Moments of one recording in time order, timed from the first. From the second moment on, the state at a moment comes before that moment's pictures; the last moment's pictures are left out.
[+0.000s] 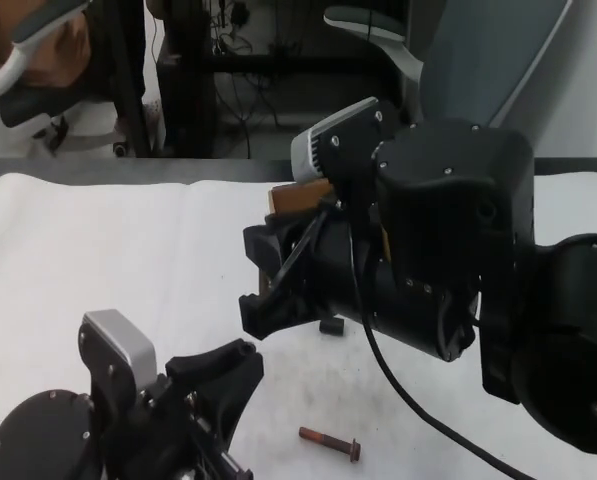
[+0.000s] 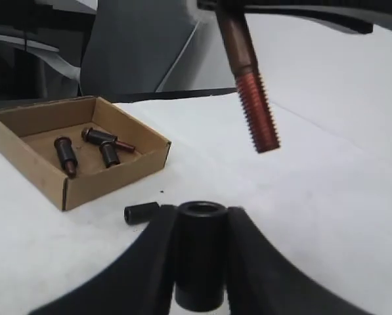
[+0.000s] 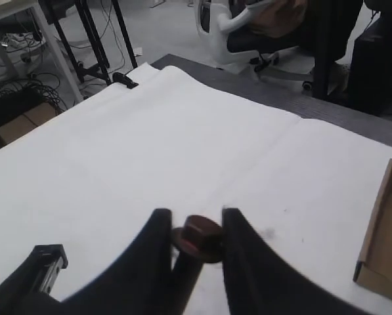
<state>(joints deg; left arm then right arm) -37.7 69.9 -3.5 -55.8 7.6 -11.3 51.3 76.7 -47.7 -4.5 4.8 10.6</state>
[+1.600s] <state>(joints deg) -37.7 70.4 -3.6 -62.2 9.9 -16.2 51.5 80.1 -47.7 -11.8 2.6 6.6</state>
